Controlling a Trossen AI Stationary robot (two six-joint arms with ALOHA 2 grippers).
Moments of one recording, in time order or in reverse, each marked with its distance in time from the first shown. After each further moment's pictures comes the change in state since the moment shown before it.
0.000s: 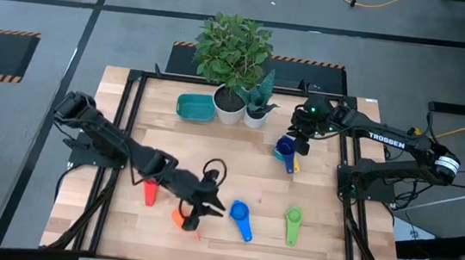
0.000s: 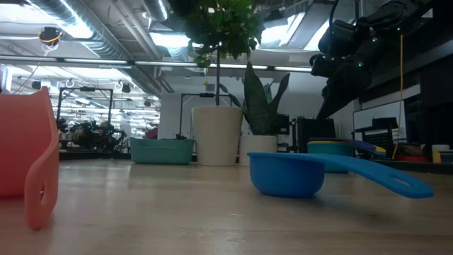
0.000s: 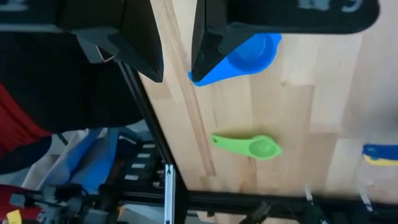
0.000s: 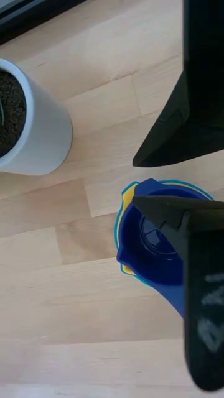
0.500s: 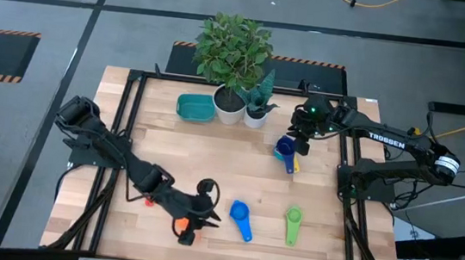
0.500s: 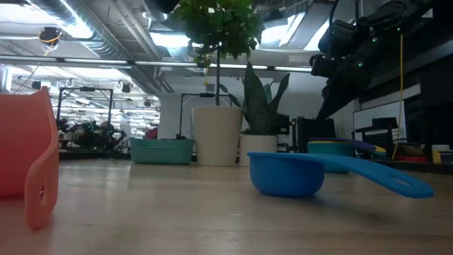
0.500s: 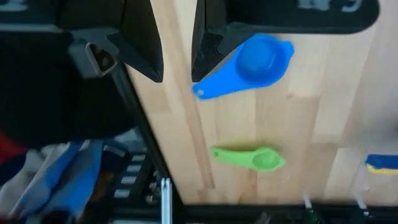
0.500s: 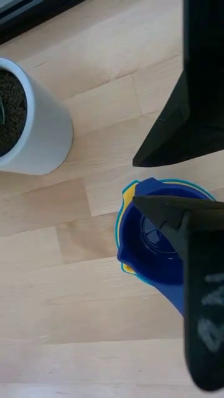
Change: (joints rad) left arm -0.122 0.066 0.002 0.019 -0.156 -0.033; right arm 0.000 0.000 0.000 0.001 0.000 0.003
